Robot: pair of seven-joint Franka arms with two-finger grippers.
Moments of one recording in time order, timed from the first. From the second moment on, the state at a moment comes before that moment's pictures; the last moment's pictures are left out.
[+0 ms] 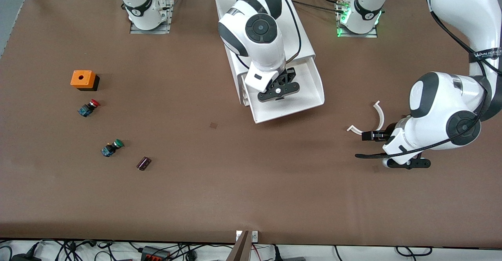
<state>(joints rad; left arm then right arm) -0.02 0.55 -0.13 -1.40 0.00 1.77 -0.18 0.81 0.78 0.08 -0.98 0.10 1.86 0.60</state>
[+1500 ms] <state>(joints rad) -0.28 0.54 -0.23 -1.46 0.00 1.97 -0.68 0.54 0.70 -0.28 -0.91 0.08 1.54 0.24</state>
